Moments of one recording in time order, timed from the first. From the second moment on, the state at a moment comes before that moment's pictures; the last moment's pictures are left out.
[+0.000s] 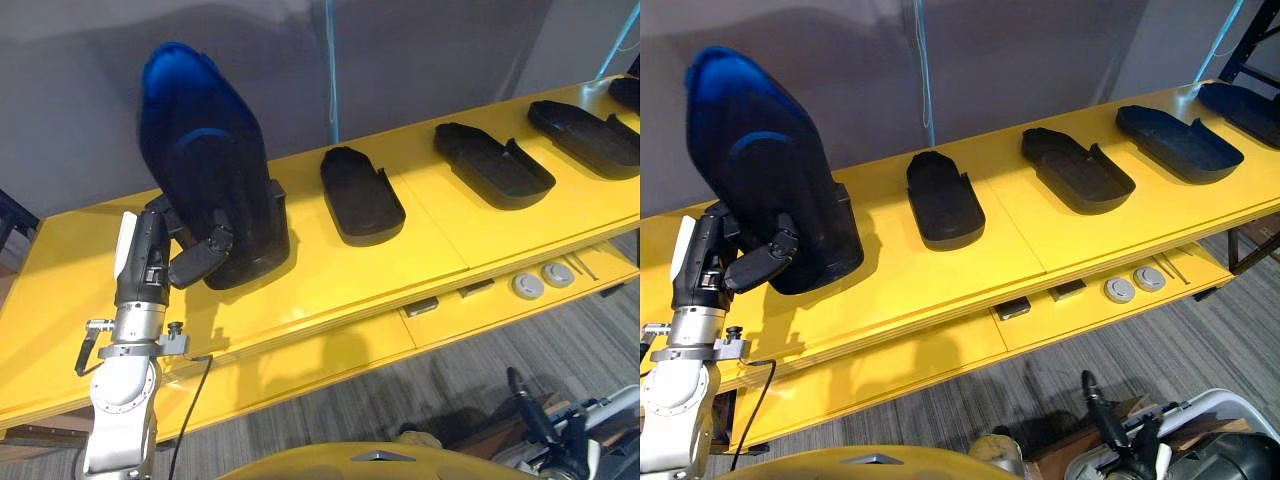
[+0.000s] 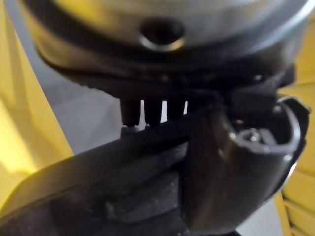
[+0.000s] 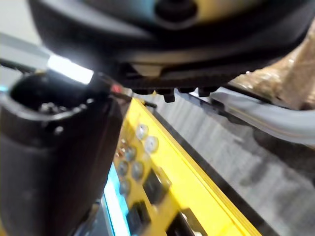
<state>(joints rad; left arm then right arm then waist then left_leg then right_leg) 0.25 0.31 0.25 -0.35 -0.04 -0.17 -0.07 0.45 -0.02 -0.50 0.48 0.13 -0.17 -0.03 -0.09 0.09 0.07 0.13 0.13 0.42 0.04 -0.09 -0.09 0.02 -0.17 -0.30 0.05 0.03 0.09</state>
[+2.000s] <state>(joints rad) -0.57 0.72 0.08 0.62 -0.23 0.39 -0.20 0.14 -0.22 -0.28 0.81 0.05 -0.11 0.18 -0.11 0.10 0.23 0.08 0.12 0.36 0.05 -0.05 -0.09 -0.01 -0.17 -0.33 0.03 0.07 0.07</state>
